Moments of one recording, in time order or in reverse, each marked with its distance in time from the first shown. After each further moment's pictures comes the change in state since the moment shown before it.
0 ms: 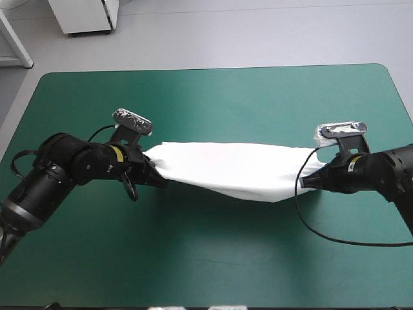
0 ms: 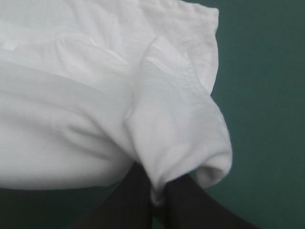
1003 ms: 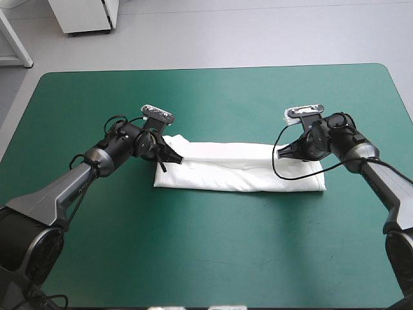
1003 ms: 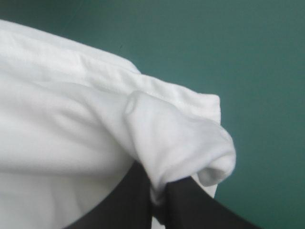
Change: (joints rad) left arm 0.111 0.465 -0.008 0.148 -0.391 -0.059; right arm 0.000 0.522 -0.128 -0.137 -0.293 0.060
